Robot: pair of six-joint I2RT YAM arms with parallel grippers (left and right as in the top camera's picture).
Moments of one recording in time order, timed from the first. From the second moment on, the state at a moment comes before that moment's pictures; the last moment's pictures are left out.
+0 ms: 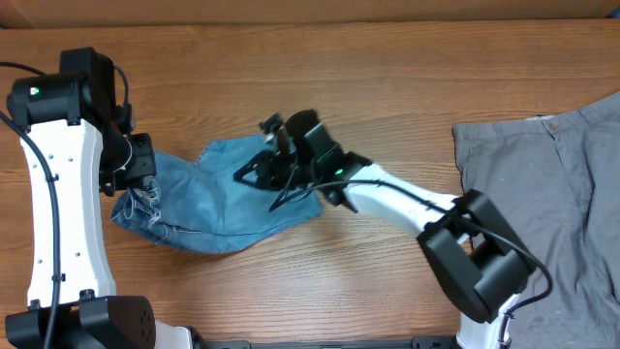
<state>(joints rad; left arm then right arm) 0.17 1.65 1.74 -1.65 -0.10 -0.10 0.68 1.96 1.23 0.13 -0.73 0.88</state>
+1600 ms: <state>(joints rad) 0.17 1.65 1.55 -1.56 0.05 0.00 0.42 1.82 1.30 -0.39 -0.47 0.62</state>
